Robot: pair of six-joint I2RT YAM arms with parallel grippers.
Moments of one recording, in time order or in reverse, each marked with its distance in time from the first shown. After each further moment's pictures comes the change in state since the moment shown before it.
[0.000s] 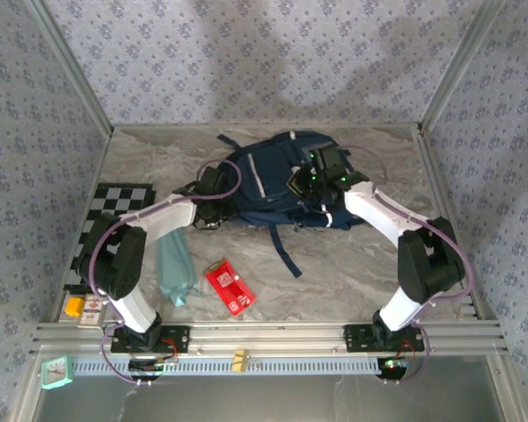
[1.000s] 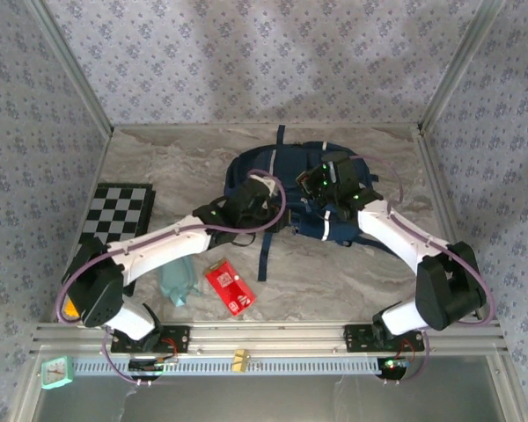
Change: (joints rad) left arm -0.428 -0.182 0.043 0.151 -0.053 0.164; right arm 0.006 -0.170 -0.171 0.174 0.095 0.182
